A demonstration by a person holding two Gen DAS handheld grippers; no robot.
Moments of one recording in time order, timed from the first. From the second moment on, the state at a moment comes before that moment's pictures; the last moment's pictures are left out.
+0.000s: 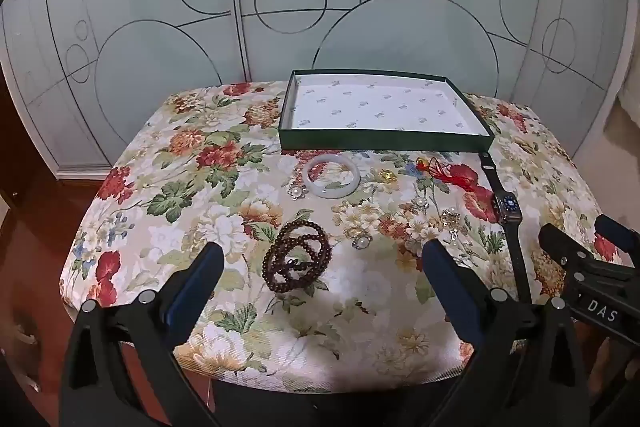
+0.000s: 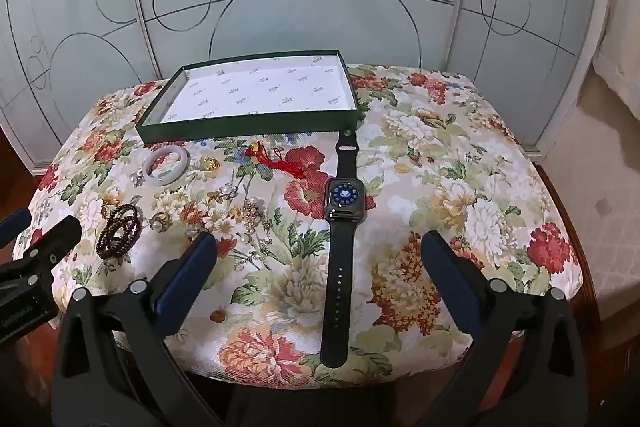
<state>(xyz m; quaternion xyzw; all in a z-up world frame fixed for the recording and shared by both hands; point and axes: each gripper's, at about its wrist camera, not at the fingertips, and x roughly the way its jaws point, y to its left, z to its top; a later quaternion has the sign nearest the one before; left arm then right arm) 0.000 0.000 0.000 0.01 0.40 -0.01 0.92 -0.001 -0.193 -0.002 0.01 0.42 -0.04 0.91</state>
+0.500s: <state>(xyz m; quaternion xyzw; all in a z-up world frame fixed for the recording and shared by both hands) 0.000 0.007 0.002 0.01 0.40 -0.01 0.92 -0.003 -0.192 0.001 0.02 0.41 -0.04 0.91</state>
